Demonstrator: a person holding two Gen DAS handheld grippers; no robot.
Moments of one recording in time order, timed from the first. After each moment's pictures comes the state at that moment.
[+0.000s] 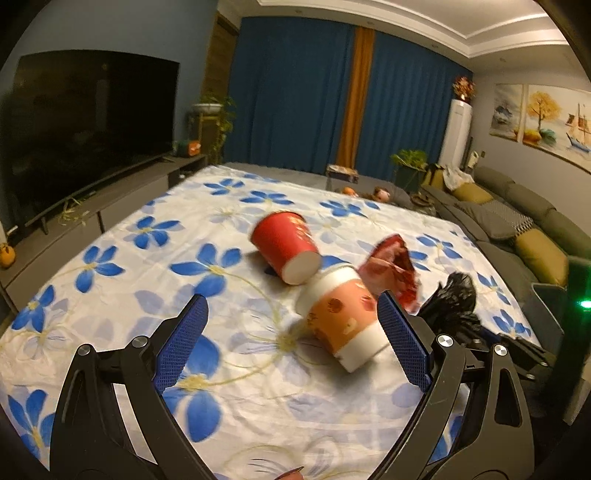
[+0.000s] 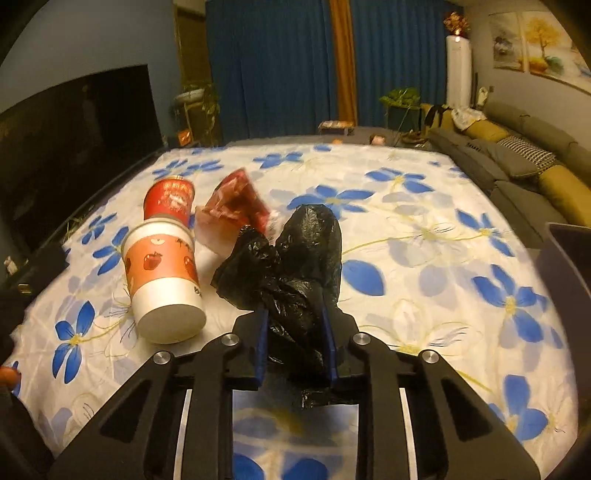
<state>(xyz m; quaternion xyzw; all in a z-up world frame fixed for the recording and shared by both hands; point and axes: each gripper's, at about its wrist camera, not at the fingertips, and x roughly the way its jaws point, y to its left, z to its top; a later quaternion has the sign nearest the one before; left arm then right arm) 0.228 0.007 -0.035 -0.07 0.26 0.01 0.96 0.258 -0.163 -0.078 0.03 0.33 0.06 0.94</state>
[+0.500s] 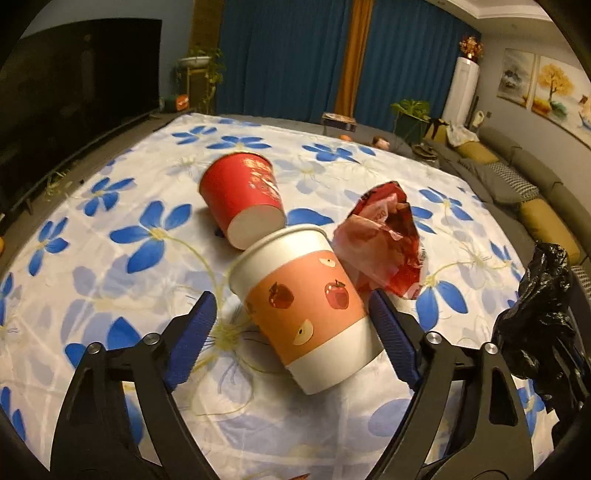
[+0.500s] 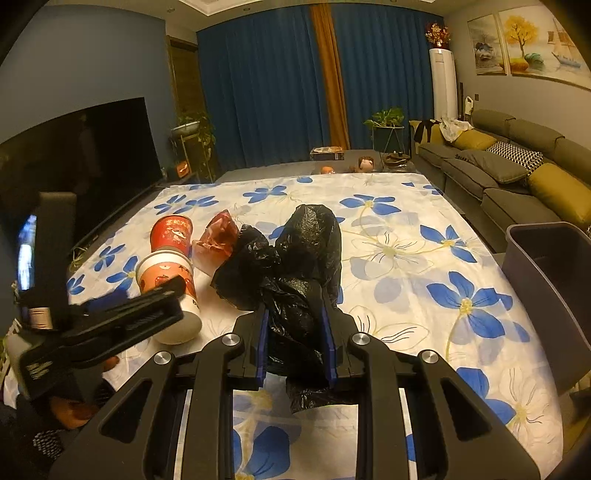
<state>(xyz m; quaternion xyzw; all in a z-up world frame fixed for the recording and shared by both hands) 0.293 -0.033 -0.071 -0.07 0.36 0.00 0.93 0.228 -0.194 -0.055 0.05 0.29 0.06 0.95</state>
